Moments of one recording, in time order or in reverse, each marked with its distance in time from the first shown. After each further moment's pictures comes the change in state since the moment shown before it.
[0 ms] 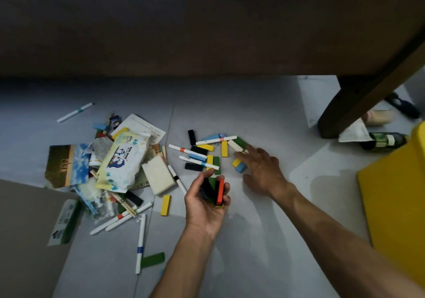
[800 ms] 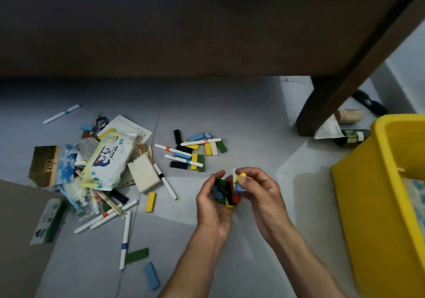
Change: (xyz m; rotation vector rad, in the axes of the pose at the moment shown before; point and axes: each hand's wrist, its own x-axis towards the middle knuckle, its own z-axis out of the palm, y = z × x) left_hand -0.019 -0.059 0.028 0.050 0.021 0.040; right_hand -0.118 -0.018 -0.010 1.696 0.336 0.150
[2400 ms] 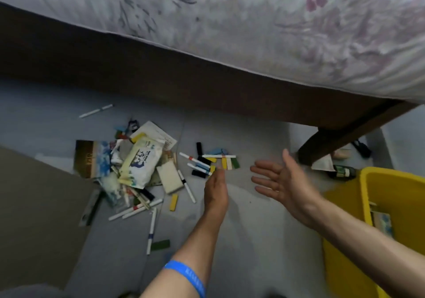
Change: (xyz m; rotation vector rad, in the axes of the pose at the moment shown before) left_hand -0.019 0.091 0.038 0.702 0.184 0.104; right_hand 0.003 -0.149 0.063 -0.297 -0.107 0.434
